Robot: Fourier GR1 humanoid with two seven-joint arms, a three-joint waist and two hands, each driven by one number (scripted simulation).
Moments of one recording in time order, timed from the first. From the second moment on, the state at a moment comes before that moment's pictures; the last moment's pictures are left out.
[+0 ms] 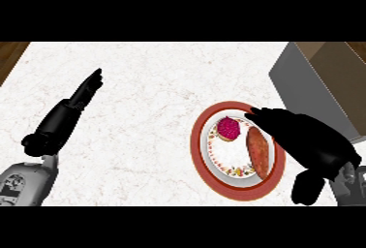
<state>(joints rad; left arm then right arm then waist) -0.24 0.38 -0.11 -1.54 0.01 -0.09 -0.05 -0.40 -0.63 0.44 -1.93 0.34 0.69 0.65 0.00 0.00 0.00</state>
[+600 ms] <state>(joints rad) -0.22 0.34 -0.06 -1.54 -0.04 -0.15 -0.06 -0.38 -0.51 0.44 -1.82 0.59 0.72 0.56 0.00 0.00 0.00</state>
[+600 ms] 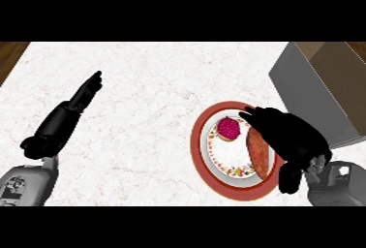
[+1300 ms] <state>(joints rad) -0.19 0.29 -0.02 -1.59 -0.08 -0.19 -0.05 -0.30 -0.42 0.41 -1.68 0.79 0.67 0.37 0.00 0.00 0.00</state>
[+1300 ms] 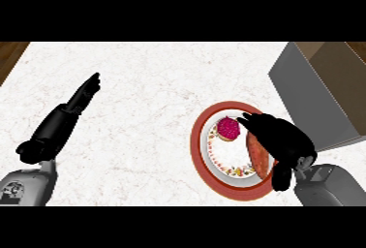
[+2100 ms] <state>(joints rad) -0.18 0.24 0.00 -1.58 -0.14 -0.22 -0.06 -0.28 -0.39 0.38 -1.52 0.96 0.58 0.14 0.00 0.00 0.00</state>
